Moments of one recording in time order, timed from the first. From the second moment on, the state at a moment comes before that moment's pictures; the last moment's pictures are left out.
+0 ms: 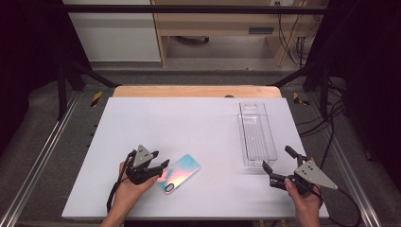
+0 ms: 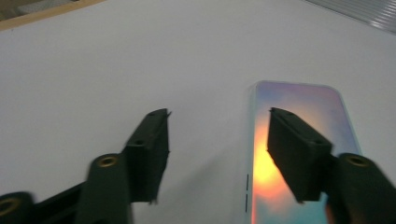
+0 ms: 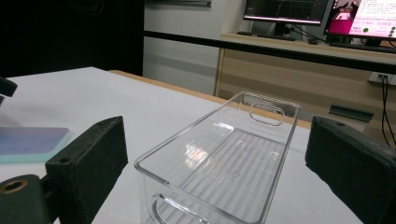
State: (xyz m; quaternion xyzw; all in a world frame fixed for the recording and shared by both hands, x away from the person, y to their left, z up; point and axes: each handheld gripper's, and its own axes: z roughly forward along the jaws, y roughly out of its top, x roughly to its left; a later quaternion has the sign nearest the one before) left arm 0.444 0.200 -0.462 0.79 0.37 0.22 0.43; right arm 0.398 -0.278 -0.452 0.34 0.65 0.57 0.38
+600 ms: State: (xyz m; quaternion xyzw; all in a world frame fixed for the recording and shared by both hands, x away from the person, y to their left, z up) left arm 0.419 0.205 -0.465 0.79 0.38 0.20 0.44; right arm 0.398 -0.275 -0.453 0.34 0.65 0.56 0.38
